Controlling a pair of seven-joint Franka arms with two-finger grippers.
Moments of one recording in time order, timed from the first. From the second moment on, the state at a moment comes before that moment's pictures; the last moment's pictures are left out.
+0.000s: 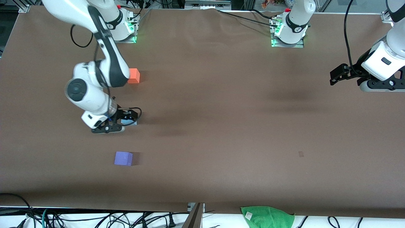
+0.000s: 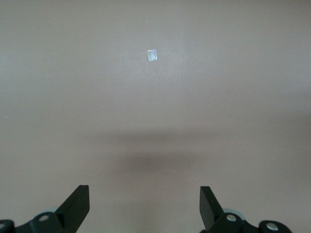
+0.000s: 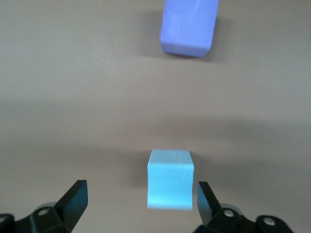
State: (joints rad) left arm -0.02 -0.01 -0.04 -1.68 0.01 1.63 -0.07; right arm 0.42 0.36 -0.20 -1.79 0.16 2.12 0.06
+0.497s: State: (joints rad) left arm -0.02 -0.01 -0.04 -1.68 0.01 1.63 -0.07; right arm 0.42 0.20 -0.24 -1.50 0.13 1.72 0.06
